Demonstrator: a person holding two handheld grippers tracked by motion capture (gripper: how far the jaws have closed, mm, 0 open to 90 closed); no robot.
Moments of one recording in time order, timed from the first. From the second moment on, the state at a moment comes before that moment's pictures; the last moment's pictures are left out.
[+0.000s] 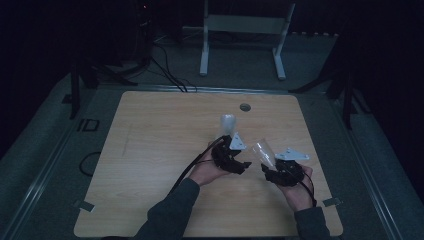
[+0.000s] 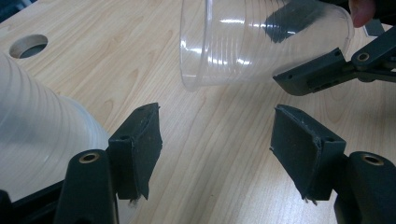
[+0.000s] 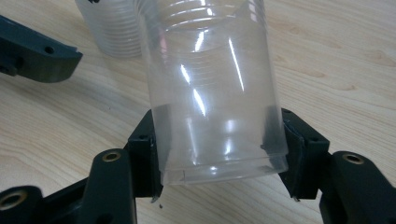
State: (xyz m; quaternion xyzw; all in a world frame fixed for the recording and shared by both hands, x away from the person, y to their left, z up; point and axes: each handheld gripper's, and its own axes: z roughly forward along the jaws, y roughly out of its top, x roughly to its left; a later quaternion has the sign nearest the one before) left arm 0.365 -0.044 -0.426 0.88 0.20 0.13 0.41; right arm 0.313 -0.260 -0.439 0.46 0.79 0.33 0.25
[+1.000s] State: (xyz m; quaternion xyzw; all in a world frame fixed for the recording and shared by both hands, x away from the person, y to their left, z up) left arm 0.368 -0.044 -0.420 0.87 0.22 0.13 0.42; right arm 0.304 -0.261 -0.448 0.48 0.73 0.35 0.32
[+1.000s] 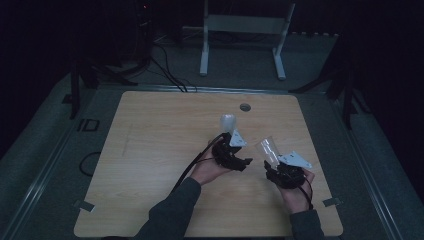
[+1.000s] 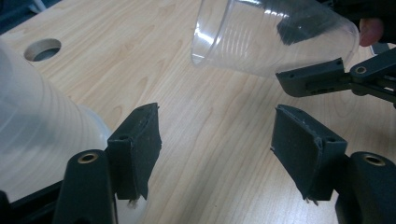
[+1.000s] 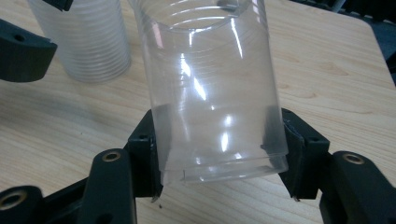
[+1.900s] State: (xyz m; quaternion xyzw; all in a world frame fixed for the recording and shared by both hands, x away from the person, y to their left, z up) left arm 0.370 -0.048 -0.407 0.85 0.25 0.11 0.46; right arm 0.295 -0.261 -0.452 0.49 0.70 0.39 0.36
